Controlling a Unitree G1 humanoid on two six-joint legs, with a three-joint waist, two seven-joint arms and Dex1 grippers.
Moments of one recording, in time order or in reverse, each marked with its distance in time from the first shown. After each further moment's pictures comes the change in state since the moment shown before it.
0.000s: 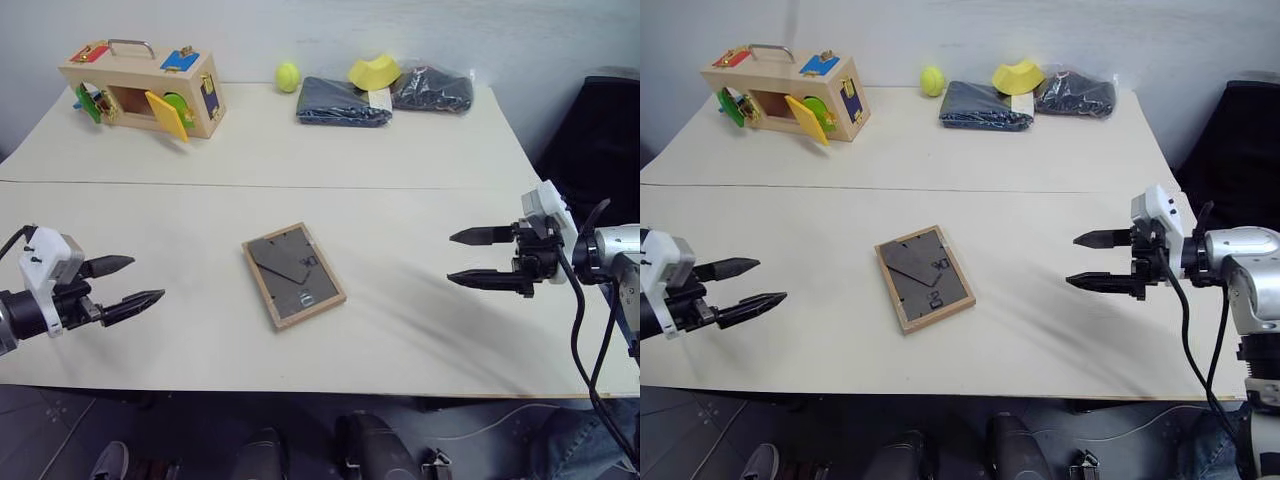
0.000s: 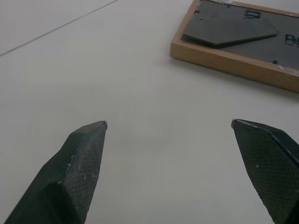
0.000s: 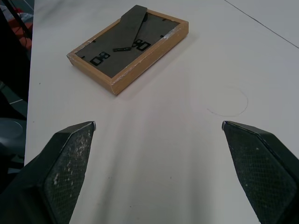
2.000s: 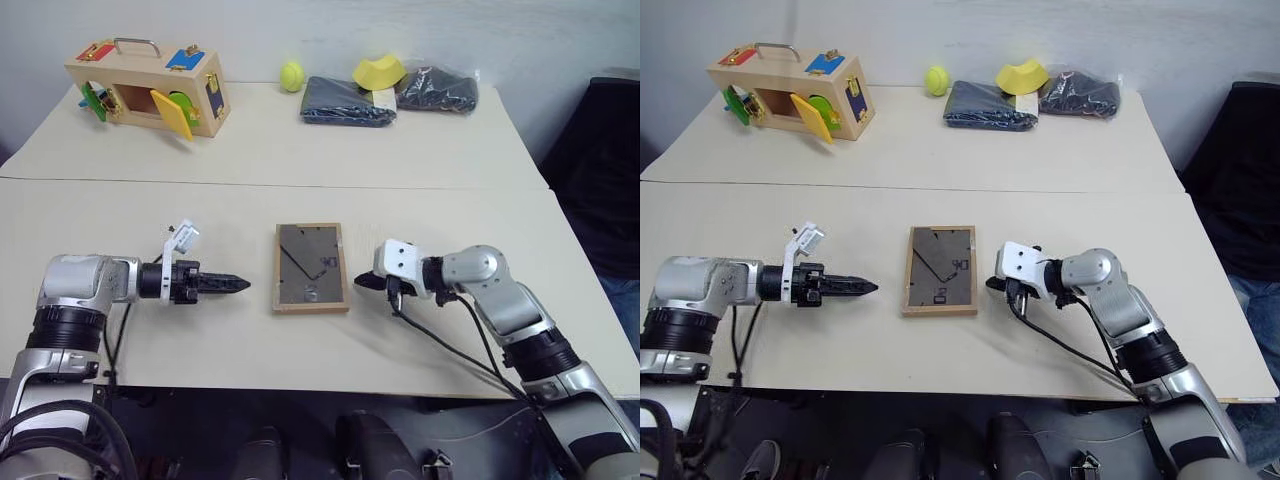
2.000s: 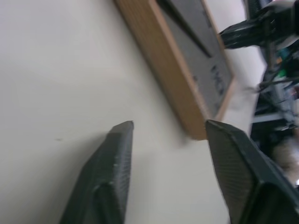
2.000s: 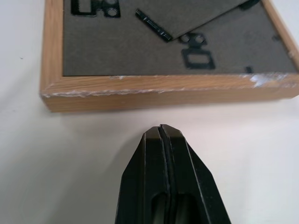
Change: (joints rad) left arm -0.771 -0.217 -0.568 0.511 0.050 0.781 -0.135; right arm -0.091 0.357 0.392 -0.028 -0.546 -0.357 -0.343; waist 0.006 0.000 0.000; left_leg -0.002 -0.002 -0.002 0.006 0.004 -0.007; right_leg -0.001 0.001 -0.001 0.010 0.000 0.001
